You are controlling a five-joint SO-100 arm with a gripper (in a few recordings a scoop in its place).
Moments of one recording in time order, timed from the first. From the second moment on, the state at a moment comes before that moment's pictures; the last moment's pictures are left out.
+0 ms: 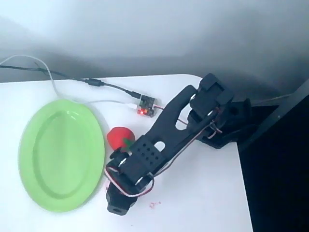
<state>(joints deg) -39.3 87.1 88.2 62.2 118.1</state>
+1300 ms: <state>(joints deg) -36.4 103.4 86.8 72.1 115.2</state>
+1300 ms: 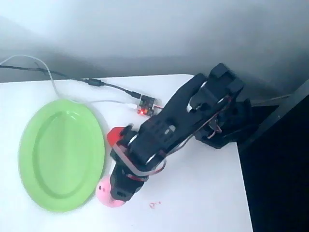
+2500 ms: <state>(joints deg) -10.3 70.4 68.0 58.6 88.0</state>
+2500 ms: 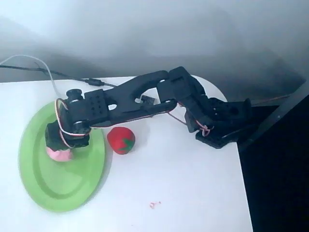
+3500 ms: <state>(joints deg) -6.3 115.2 96.5 49.9 90.1</state>
